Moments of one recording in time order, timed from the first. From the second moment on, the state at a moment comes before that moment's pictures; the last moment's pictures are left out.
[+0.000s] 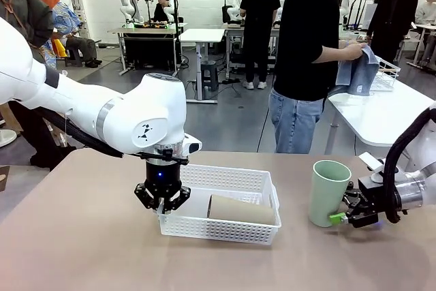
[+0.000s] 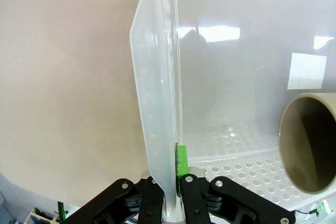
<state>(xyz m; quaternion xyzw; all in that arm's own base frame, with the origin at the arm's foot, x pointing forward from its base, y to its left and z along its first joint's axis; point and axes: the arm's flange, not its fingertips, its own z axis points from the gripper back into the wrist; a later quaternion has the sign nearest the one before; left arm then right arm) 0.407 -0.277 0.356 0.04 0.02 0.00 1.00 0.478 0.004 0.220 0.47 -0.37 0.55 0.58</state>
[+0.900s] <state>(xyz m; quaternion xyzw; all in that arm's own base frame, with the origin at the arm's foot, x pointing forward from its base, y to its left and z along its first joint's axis) 0.407 -0.277 0.356 0.04 0.02 0.00 1.00 0.478 0.024 0.217 0.48 -0.39 0.56 0.55</state>
